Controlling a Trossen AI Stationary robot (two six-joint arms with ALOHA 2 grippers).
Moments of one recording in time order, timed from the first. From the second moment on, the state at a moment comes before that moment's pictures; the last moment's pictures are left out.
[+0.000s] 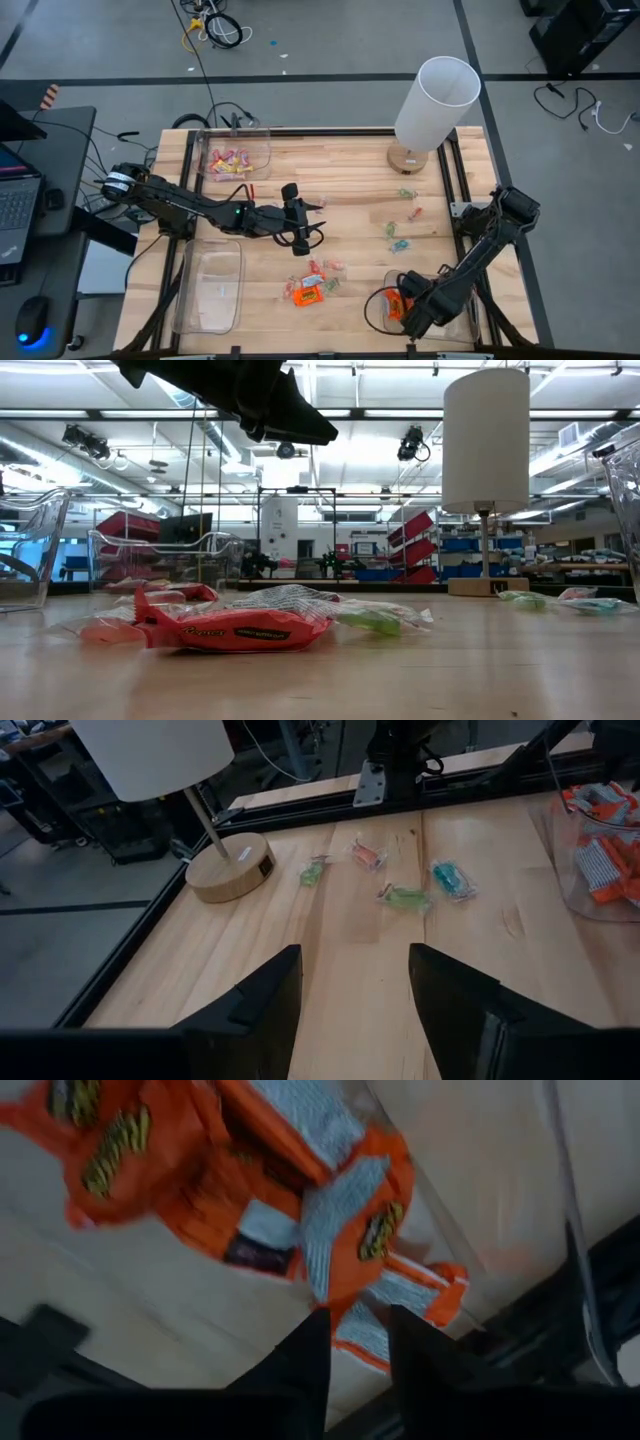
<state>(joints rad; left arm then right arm) -0.20 1.48 0.86 0.26 -0.48 0.07 0.83 1.78 1.26 -1.22 -0.21 1.55</state>
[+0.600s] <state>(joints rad) -0.20 1.48 0.86 0.20 -0.47 0.07 0.85 1.77 1.29 -1.20 -0.10 1.49</state>
